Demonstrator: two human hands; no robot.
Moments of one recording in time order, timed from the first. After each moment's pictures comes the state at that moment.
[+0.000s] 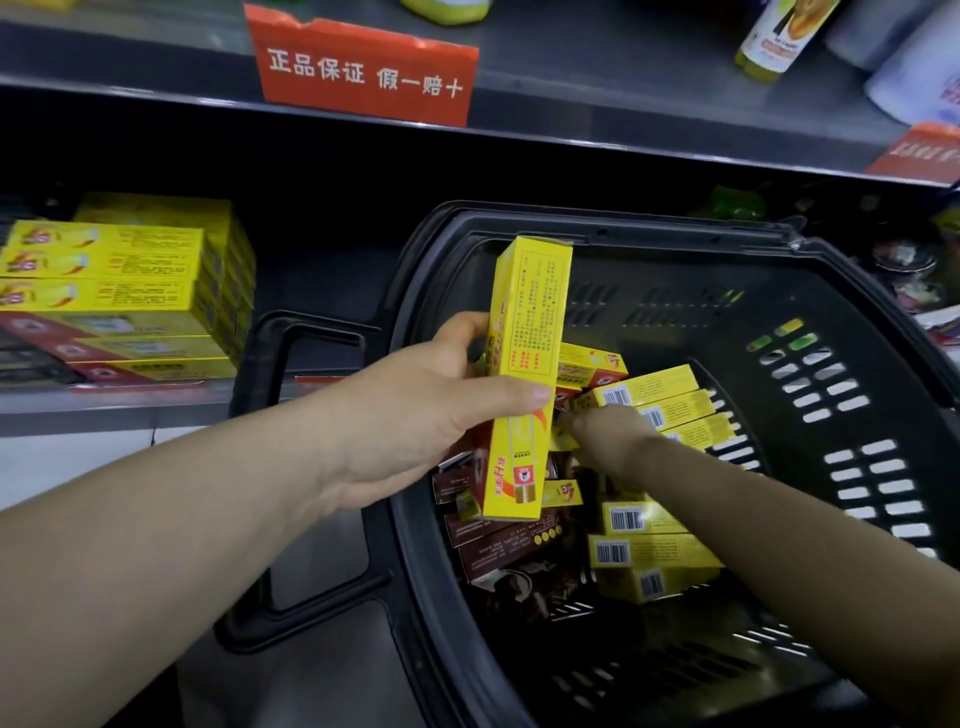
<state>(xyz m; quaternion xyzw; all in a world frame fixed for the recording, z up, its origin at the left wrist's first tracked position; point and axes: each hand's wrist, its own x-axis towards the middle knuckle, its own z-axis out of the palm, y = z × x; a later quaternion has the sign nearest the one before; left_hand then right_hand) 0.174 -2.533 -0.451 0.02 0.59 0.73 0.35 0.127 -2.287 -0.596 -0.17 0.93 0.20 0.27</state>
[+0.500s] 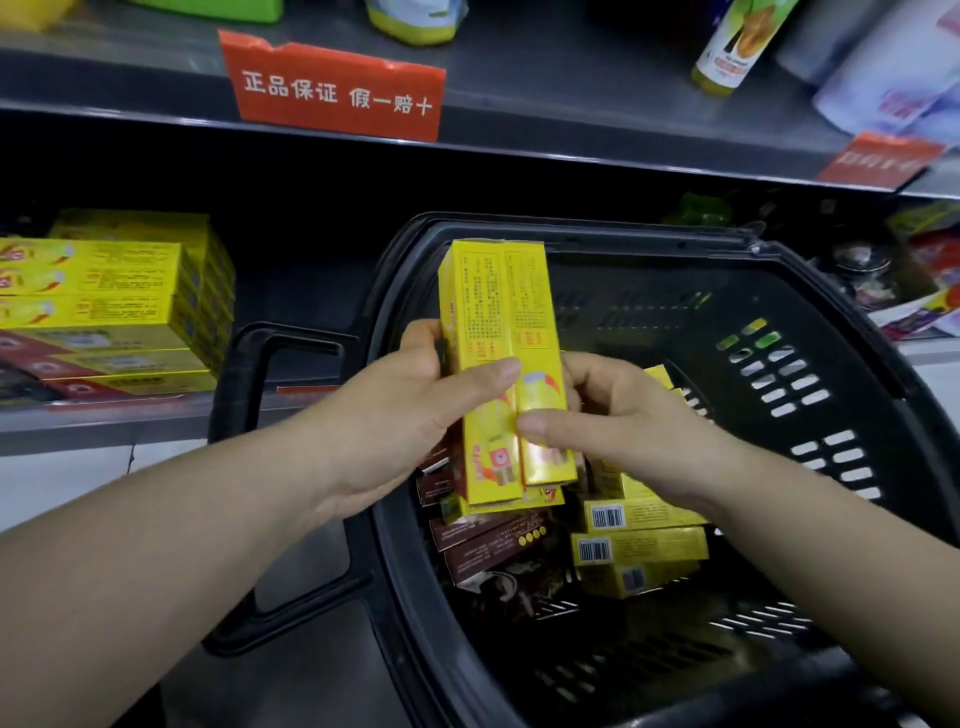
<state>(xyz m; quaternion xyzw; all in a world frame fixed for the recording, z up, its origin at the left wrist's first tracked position) 0.177 -2.528 -0.455 -0.02 0.57 0.76 0.31 0.182 -2.336 -0.446 -0.05 0.79 -0.56 0.25</state>
